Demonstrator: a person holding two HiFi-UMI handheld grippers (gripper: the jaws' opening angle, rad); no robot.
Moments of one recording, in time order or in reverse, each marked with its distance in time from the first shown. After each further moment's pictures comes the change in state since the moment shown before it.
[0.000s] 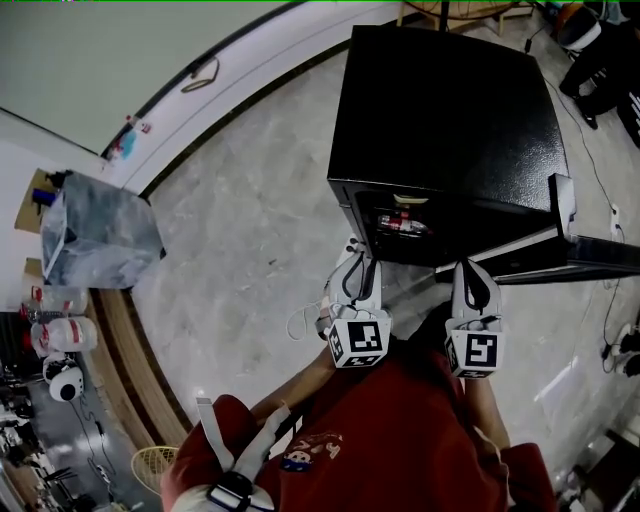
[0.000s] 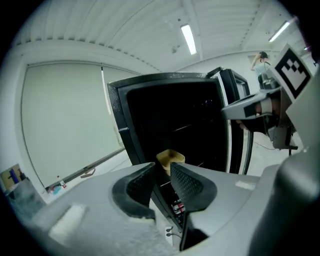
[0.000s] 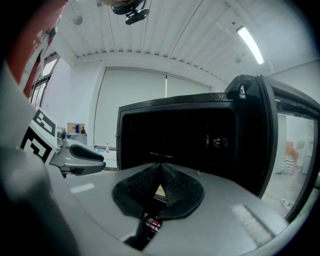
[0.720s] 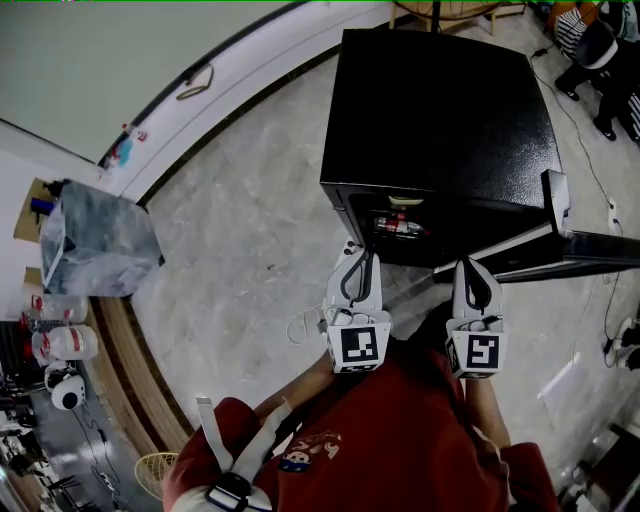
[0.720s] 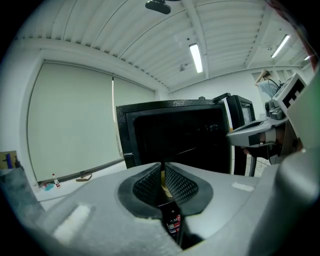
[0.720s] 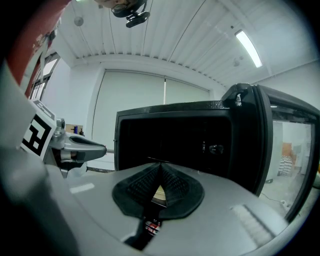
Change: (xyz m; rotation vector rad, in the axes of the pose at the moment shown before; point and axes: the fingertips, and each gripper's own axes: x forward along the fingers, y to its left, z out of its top) left arm -0.014 0.010 0.055 -0.085 -0.180 0.030; right arm -0.008 -0.007 0.016 -0.001 -0.031 -0.023
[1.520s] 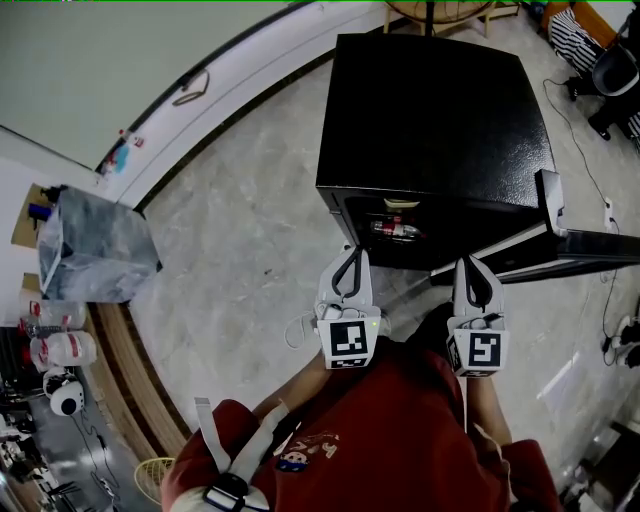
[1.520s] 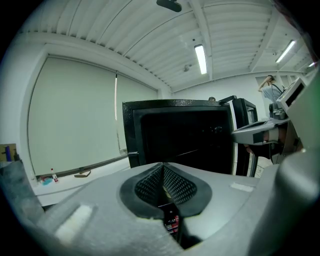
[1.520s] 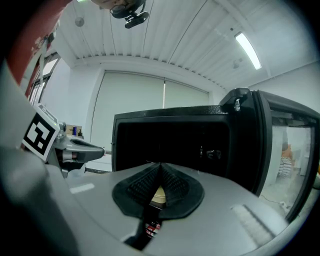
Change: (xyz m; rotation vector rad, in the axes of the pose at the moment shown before) left arm 0.008 0.015 -0.002 -0.058 0.004 0.001; right arm 0.003 -0.008 0.006 0.009 0.000 -0.017
